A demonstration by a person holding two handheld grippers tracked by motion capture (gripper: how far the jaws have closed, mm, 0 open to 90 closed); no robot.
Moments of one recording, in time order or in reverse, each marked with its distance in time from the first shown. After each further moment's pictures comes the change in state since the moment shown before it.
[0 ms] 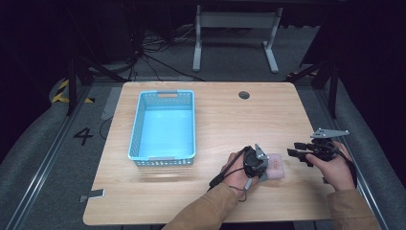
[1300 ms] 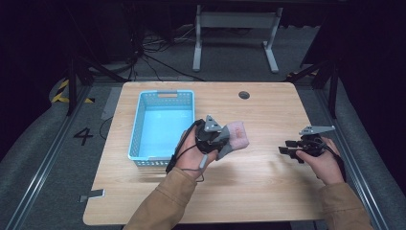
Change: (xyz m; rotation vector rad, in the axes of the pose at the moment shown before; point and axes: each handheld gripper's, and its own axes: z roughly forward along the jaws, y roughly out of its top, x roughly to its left) left arm 0.072 -0.014 -0.138 -0.137 0.157 -0.131; right arm 0.005 0.012 0.027 0.039 0.022 -0.020
